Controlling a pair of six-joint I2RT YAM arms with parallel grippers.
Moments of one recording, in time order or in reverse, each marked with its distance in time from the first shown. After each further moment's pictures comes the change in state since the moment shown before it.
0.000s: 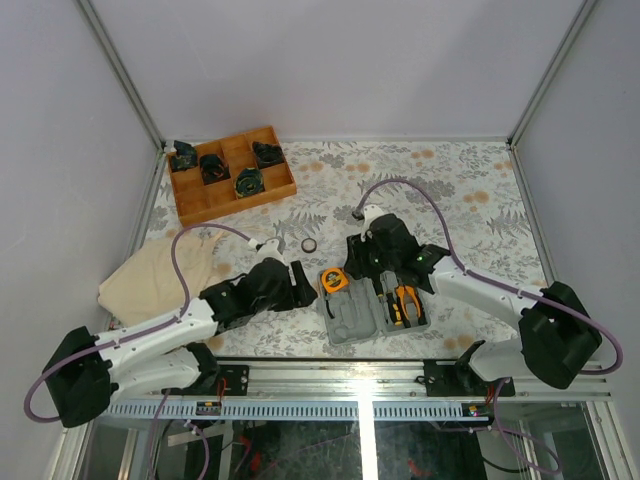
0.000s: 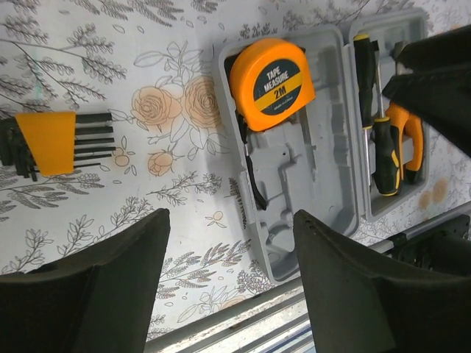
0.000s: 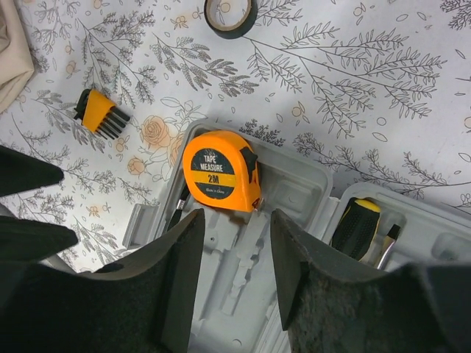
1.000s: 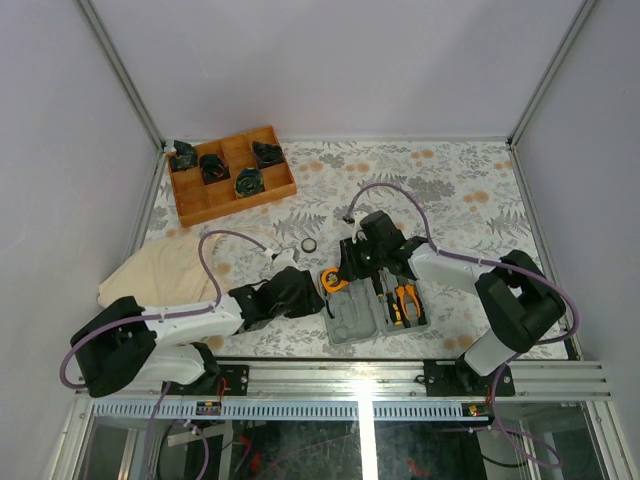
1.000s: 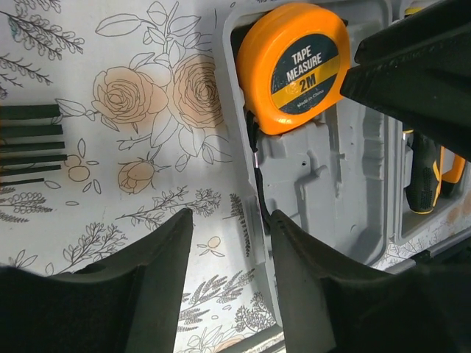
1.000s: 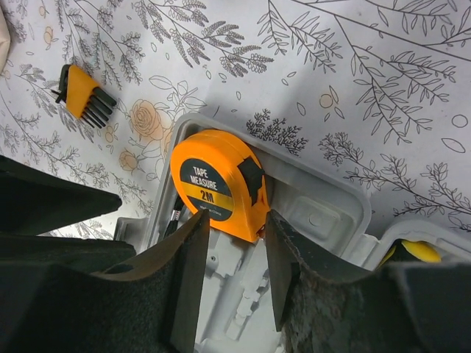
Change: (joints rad) left arm -0.071 0.239 -0.063 0.233 -0.018 -0.097; right arm -0.064 0.239 0.047 0.055 -0.198 0.031
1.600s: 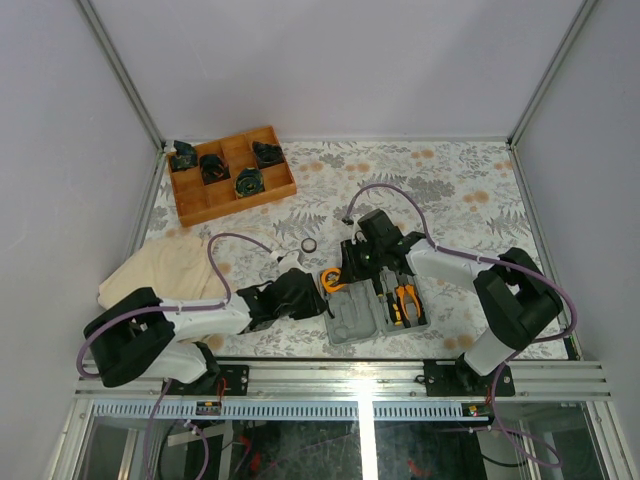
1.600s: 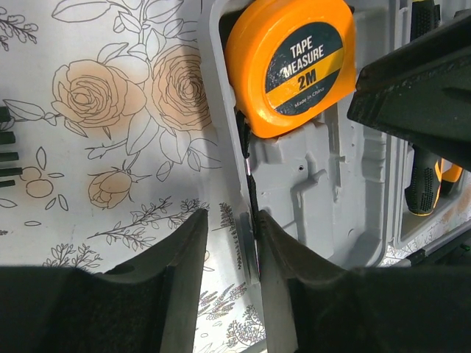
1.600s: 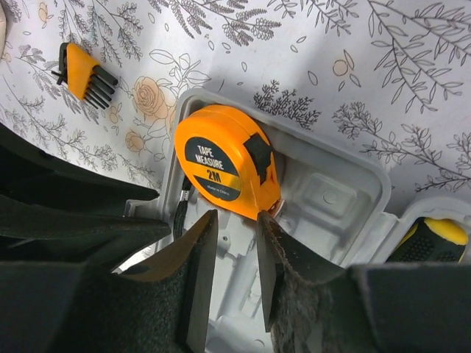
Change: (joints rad) left arm 0.000 0.109 -0.017 0.134 0.046 -0.017; right arm 0.000 0.024 0.047 -0.112 -0.039 0.032
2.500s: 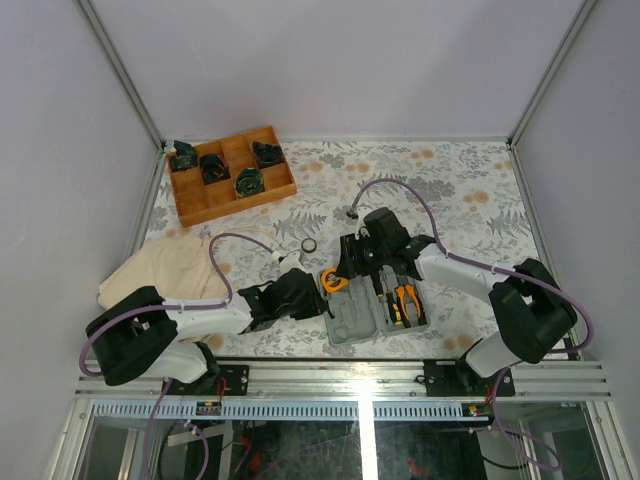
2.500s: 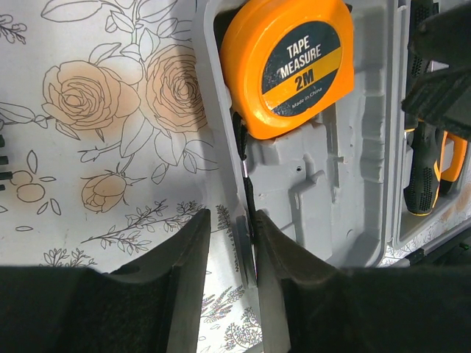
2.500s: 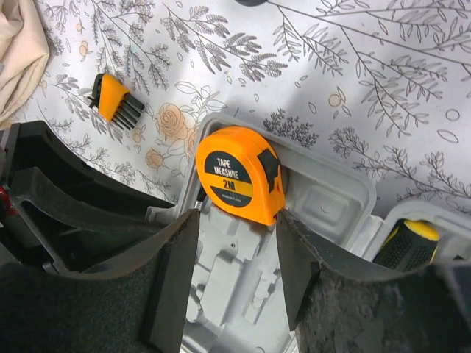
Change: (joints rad) left arm 0.000 0.017 0.000 0.019 0.008 0.000; right arm 0.000 -0.098 -0.036 0.053 0.040 0.008
